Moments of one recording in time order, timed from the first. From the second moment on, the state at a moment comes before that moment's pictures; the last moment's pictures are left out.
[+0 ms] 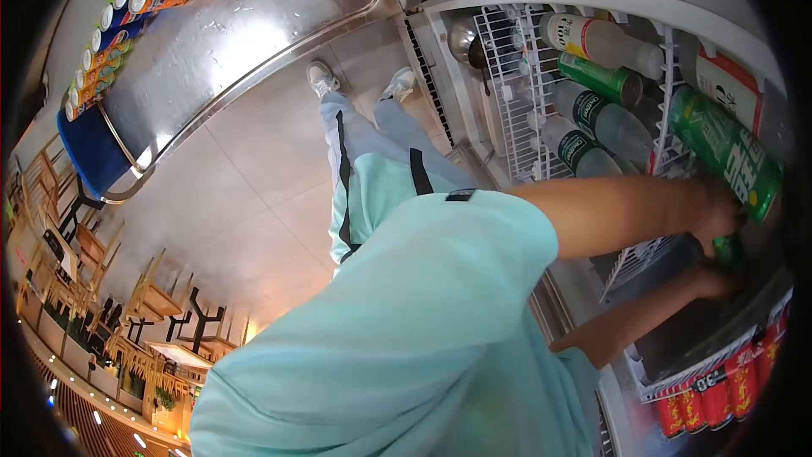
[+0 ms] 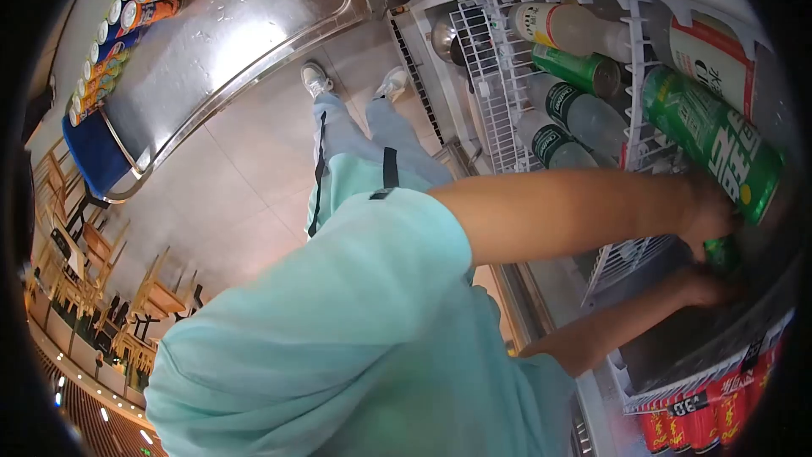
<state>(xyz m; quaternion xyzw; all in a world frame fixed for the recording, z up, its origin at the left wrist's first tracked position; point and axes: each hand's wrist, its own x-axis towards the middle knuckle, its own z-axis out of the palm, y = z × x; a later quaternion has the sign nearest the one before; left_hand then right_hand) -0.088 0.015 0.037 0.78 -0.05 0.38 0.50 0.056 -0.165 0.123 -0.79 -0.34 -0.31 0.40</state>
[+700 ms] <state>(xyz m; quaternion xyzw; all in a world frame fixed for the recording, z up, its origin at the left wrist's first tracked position) -0.444 0.037 0.029 0.68 0.18 0.35 0.62 -0.289 -0.034 0.061 -0.65 -0.21 0.15 0.71</state>
